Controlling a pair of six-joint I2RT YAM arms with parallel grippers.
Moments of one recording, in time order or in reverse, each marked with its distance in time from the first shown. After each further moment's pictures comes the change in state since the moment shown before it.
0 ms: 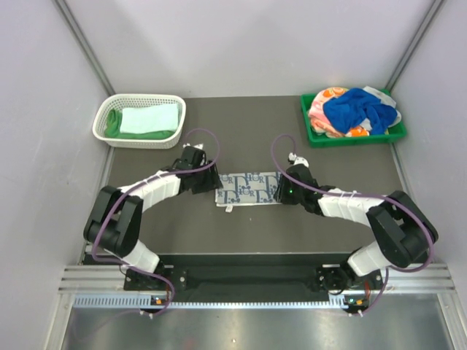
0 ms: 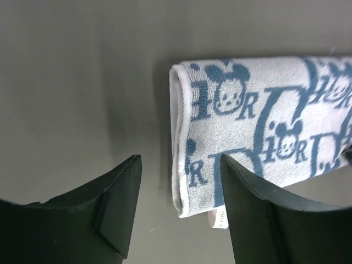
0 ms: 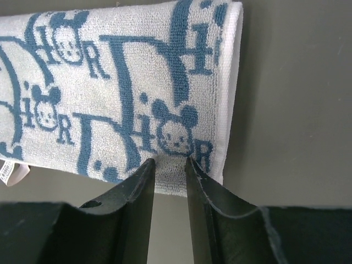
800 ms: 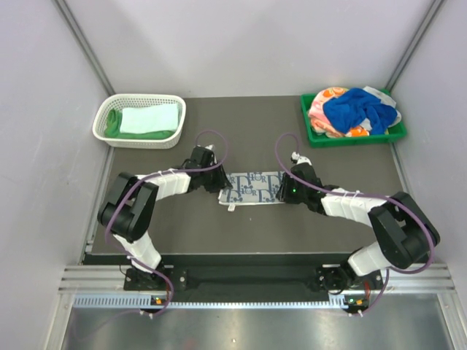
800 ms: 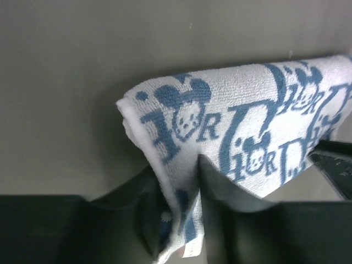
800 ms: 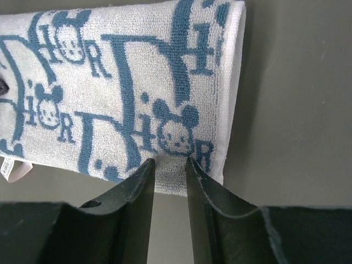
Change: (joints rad) left arm -0.033 0.175 0.027 0.171 0.164 -0.100; right arm -0.051 -0.013 -0.012 0.003 -0.057 -0.031
